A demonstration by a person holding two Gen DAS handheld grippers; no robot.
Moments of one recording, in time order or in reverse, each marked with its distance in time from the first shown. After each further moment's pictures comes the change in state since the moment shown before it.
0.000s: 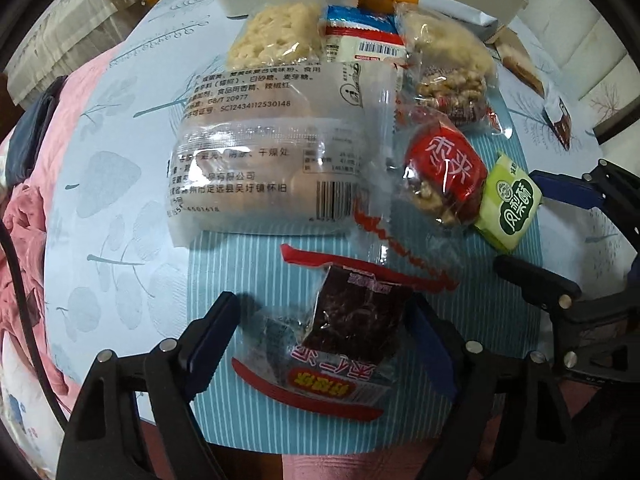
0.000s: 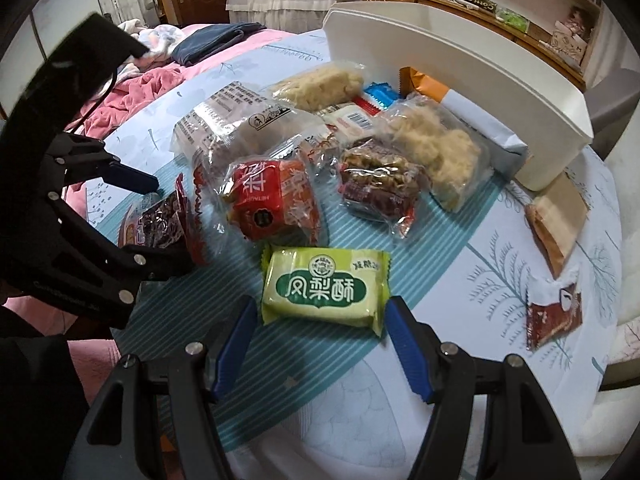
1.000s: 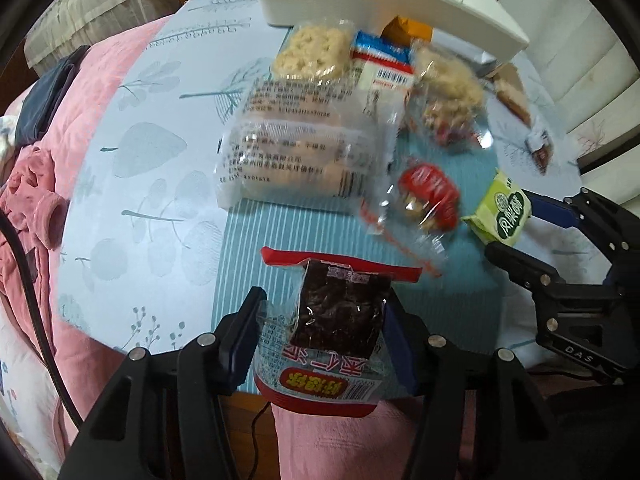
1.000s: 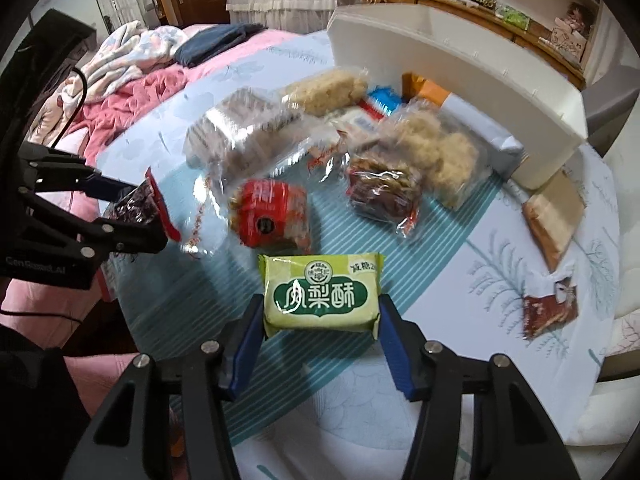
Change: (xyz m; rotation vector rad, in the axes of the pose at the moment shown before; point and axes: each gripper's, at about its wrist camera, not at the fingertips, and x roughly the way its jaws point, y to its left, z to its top) left arm -0.066 0.032 -0.036 -0.115 -0.011 -0.050; right arm -0.022 0.008 0.010 0.035 -0.018 0.015
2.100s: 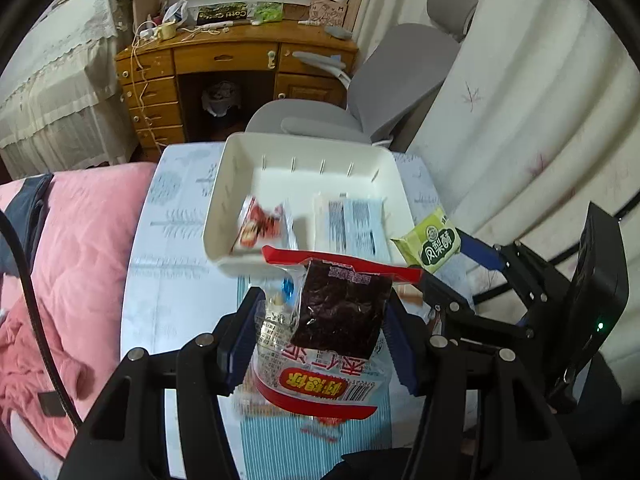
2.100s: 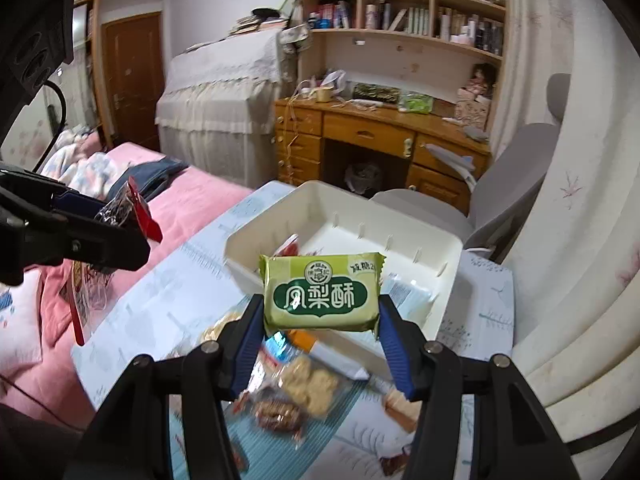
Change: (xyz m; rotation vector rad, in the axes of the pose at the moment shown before) left arm -0.180 -0.032 0.200 0.154 -0.286 -0.181; right arm -0.118 -0.071 0.150 0.182 -0.363 -0.251
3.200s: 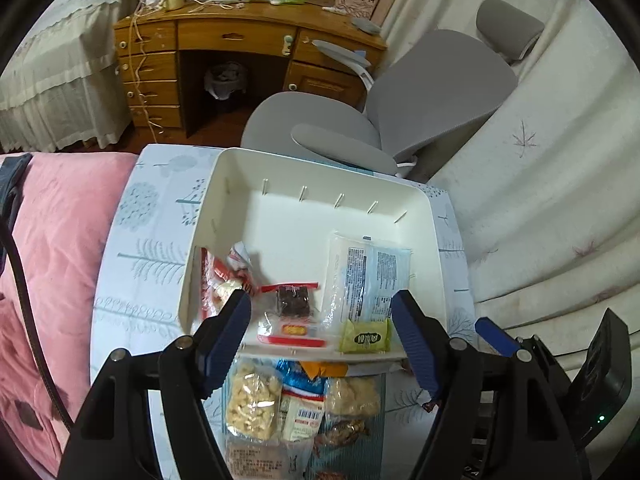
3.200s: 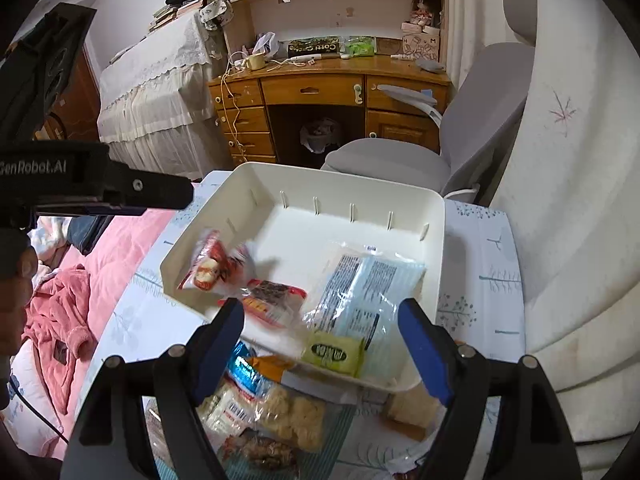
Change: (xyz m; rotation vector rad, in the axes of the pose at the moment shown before) left arm 0.099 0.035 0.084 -0.125 0.042 -0.033; right arm 0.065 -0.044 0.012 0.237 0.170 -0.050
